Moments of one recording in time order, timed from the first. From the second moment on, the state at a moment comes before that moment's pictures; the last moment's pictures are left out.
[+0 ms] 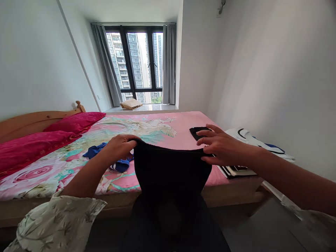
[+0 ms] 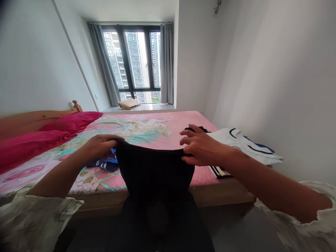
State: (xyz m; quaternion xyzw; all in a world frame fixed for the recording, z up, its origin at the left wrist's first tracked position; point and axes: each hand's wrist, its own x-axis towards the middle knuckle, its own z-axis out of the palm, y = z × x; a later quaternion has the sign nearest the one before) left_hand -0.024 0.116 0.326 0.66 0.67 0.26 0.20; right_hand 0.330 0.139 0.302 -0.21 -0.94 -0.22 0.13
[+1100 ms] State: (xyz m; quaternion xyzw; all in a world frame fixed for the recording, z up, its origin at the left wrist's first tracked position) left_hand -0.067 0.119 0.365 0.65 0.67 0.18 0.31; right_hand 0.333 0.141 0.354 -0.31 -0.92 0.04 0.22
